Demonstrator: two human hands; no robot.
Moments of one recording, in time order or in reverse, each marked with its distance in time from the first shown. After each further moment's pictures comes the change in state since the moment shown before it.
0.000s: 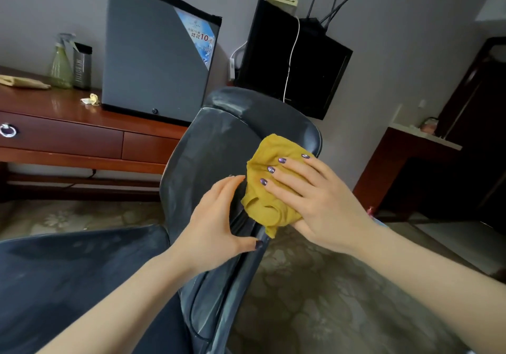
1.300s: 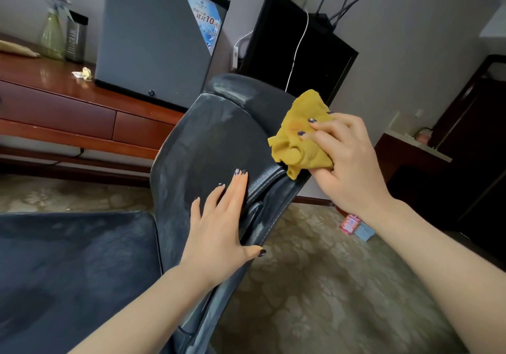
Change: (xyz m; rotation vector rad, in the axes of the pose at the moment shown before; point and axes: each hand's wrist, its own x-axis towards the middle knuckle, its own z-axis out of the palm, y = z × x) left_hand -0.004 -0.010 0.041 0.313 0.100 -0.072; right_hand 0.026 0.037 -0.010 0.278 0.194 0.376
